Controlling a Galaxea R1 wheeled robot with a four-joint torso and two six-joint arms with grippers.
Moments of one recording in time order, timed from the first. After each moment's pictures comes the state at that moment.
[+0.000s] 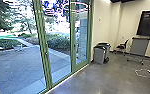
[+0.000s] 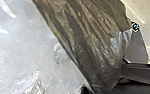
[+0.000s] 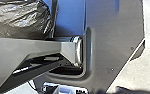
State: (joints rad) left arm 1.50 3.00 -2.70 -0.17 -0.02 0.14; right arm -1.53 3.06 -2.70 -0.12 -0.14 0.13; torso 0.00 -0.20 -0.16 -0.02
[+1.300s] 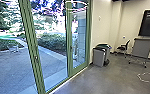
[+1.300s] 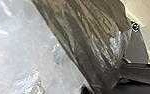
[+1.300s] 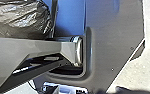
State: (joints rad) left arm 1.50 3.00 -2.70 -0.17 -0.02 0.14; right arm -1.53 3.06 -2.70 -0.12 -0.14 0.13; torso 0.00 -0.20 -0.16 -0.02
